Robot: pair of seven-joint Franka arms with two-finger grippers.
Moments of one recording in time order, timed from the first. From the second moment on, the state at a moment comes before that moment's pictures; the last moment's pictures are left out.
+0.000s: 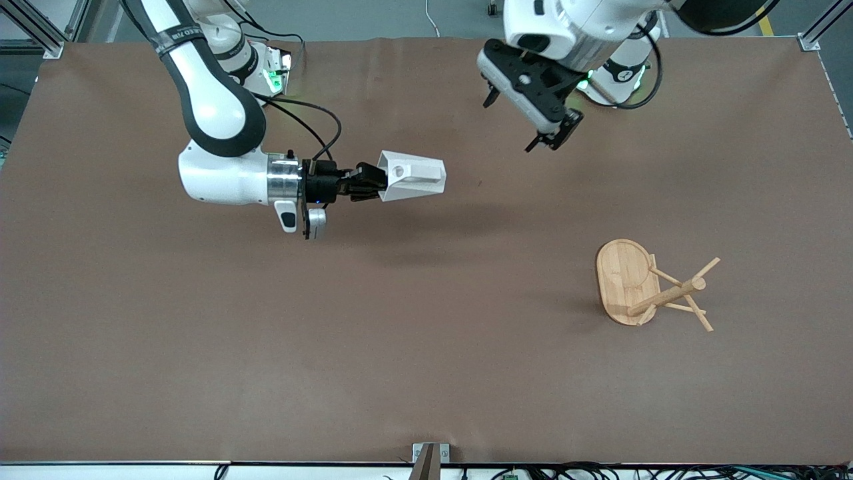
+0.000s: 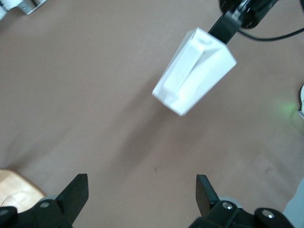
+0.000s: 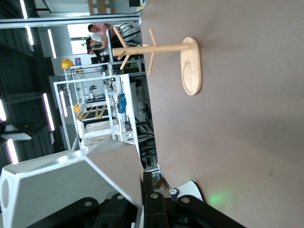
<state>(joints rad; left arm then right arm) -0.13 0.13 -0.54 -1.43 -0.18 1.71 0.20 0.17 0.20 0.34 -2.03 1.55 2.09 -0.51</state>
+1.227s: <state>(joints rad) -0.29 0.32 -0.56 -1.39 -0.16 1.82 0.62 0.17 0.14 0.38 -2.11 1.71 2.11 -0.78</state>
